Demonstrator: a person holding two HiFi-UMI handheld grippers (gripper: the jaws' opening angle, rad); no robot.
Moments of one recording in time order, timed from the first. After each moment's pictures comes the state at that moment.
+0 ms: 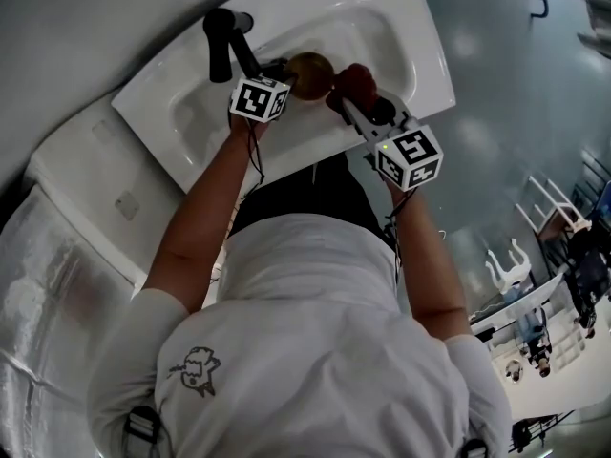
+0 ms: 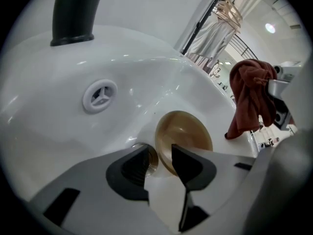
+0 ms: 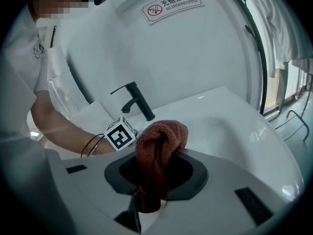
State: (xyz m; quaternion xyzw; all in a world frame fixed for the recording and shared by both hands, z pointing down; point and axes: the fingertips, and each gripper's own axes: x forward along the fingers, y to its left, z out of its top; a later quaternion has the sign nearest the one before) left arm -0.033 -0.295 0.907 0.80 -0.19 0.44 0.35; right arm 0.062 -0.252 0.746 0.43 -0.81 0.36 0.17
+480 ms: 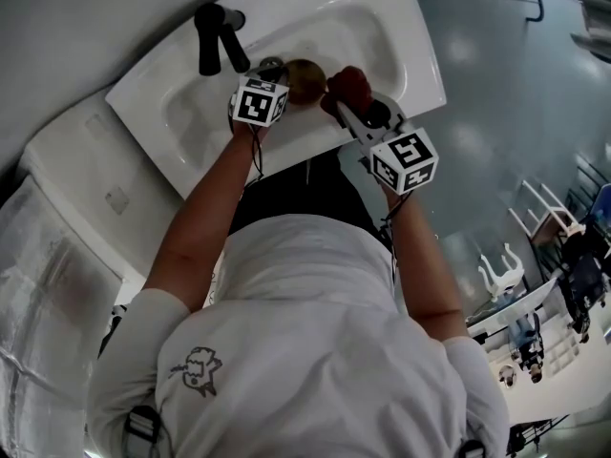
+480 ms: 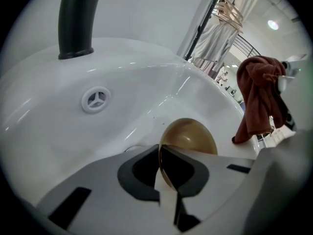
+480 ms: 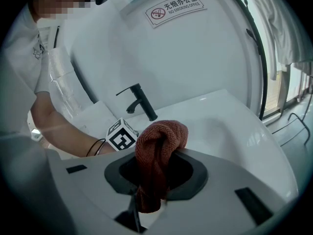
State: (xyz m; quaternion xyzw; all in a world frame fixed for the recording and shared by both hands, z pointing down) left arm -0.019 -0.296 0.897 0.80 -0.25 0.43 0.33; right arm 0.074 -0.241 0.733 0.42 -0.82 0.35 0.17
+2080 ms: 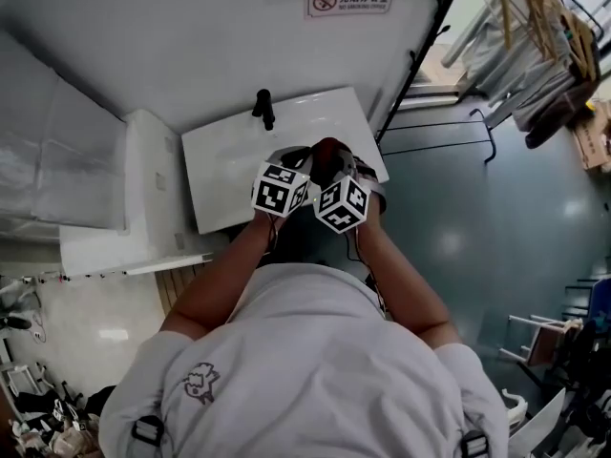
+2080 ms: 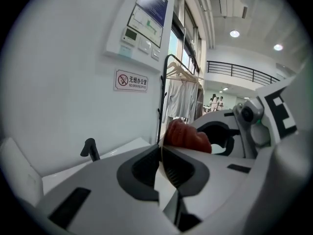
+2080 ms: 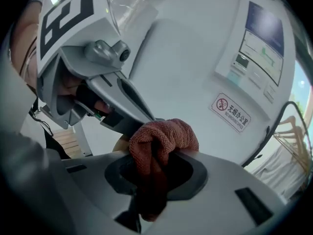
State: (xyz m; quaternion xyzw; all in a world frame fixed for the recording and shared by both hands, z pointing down) left arm 0.058 -0.175 0.502 0.89 -0.36 0.22 0.15; right arm 0.068 -0.161 0.522 0.42 -0.82 -0.07 0.39
